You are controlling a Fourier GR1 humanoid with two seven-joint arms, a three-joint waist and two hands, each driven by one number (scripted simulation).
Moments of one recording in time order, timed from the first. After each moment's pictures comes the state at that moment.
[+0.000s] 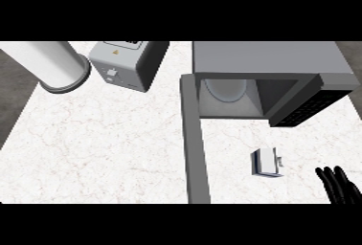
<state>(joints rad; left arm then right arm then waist) 0.85 0.05 -0.11 -2.41 0.17 -0.07 -0.33 0.56 -0.03 0.00 -2.19 0.08 0.37 -0.39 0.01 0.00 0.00</state>
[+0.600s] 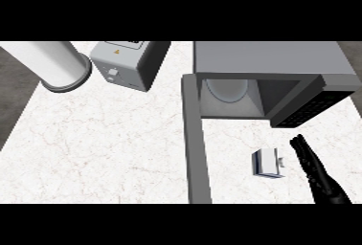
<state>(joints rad) 1.01 0.05 -0.01 -2.37 0.26 -0.22 -0.49 0.32 -0.03 -0.04 -1.86 0.23 0.27 -0.46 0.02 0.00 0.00</state>
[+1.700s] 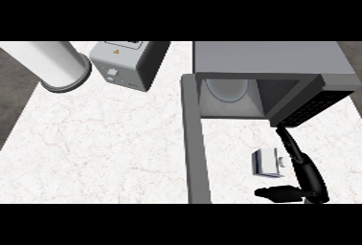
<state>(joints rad) 1.10 0.01 0.08 -2.36 0.32 -0.35 -0.55 0.03 -0.11 -0.15 -1.21 0.32 0.17 -0.72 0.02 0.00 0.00</state>
